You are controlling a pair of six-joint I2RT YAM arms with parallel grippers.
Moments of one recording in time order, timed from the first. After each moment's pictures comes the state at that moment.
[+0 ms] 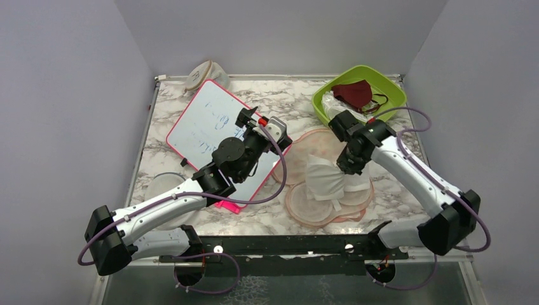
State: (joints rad) left arm -0.97 1.10 0.87 0.35 -0.43 0.40; right arm 0.56 1.38 1.26 -1.32 0.33 1.21
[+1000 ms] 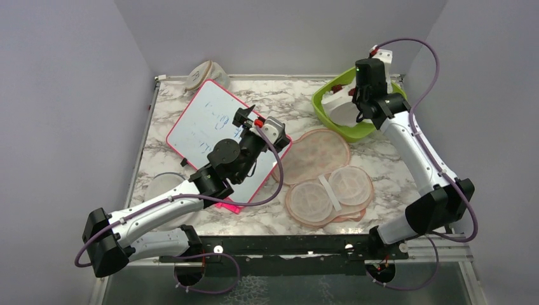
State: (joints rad) left arm -0.98 1.07 0.87 0.36 -0.45 0.42; right arm 0.37 1.47 1.55 -0.63 0.61 0.28
